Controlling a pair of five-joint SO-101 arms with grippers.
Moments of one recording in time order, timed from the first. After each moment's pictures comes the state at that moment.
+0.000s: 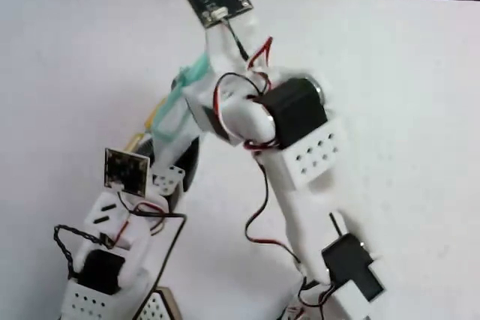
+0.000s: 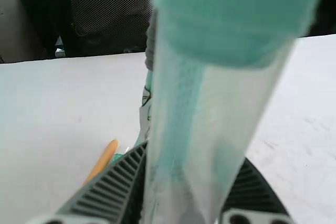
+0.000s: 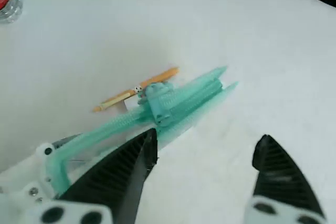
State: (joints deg) left arm 12.1 -104.1 90.8 40.0 1.8; right arm -39.8 -2.7 -39.4 98.5 -1.4
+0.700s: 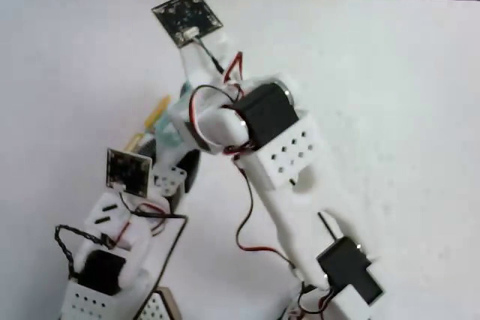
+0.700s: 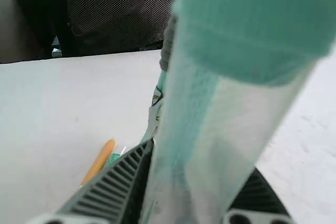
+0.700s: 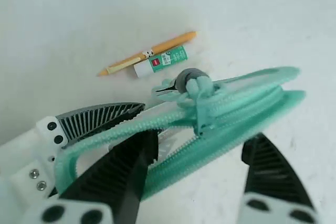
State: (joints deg) left arm 12.4 -104.1 90.8 40.0 1.8; right arm -42.3 -2.6 -29.5 98.0 -0.1
